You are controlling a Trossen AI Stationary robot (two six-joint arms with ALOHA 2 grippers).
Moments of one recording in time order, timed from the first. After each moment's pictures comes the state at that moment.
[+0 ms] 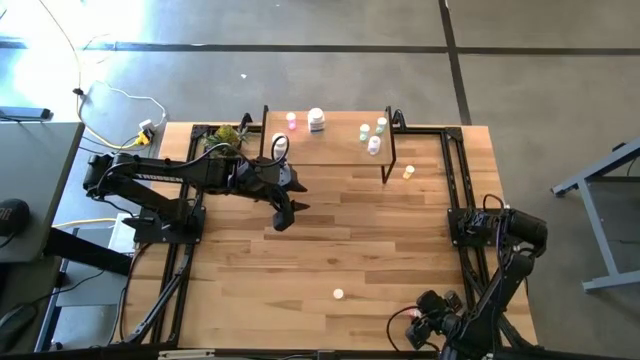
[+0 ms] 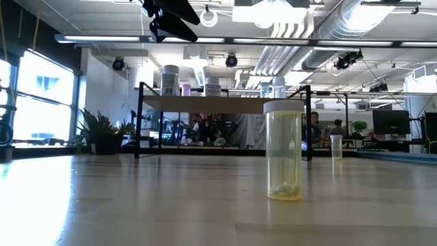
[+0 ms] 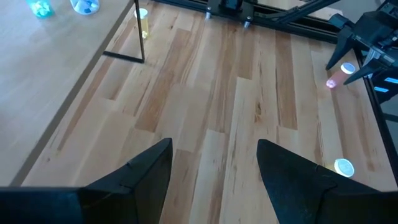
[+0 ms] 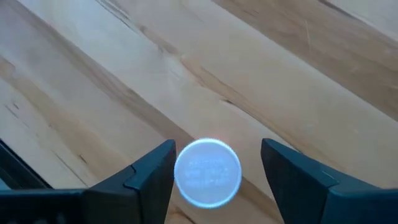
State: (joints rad) left arm 0.12 1.31 1.11 -0.45 -0.07 -0.21; right arm 1.15 1.91 1.25 -0.98 0.42 2.11
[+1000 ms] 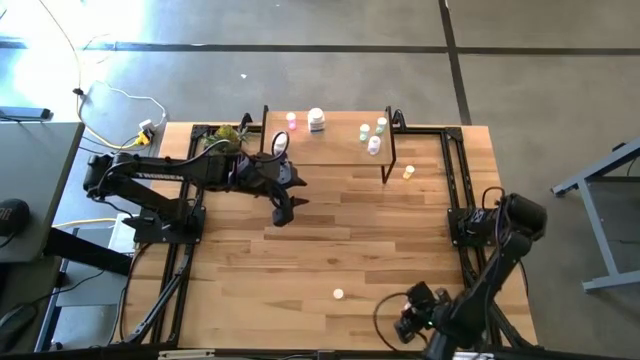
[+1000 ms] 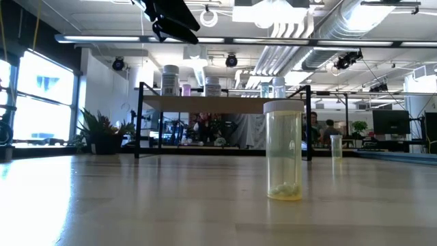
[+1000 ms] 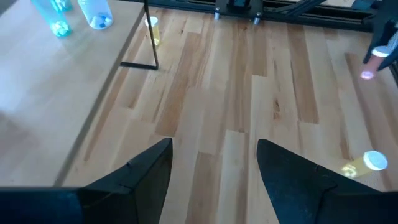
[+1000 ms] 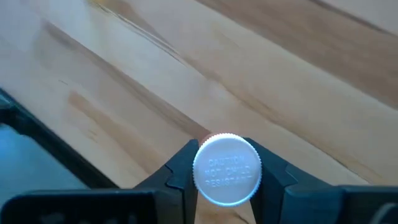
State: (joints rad) left arm 0.15 1.31 1.11 -0.45 -0.09 -0.09; right arm 1.04 1.81 1.26 -0.92 0.40 2.06
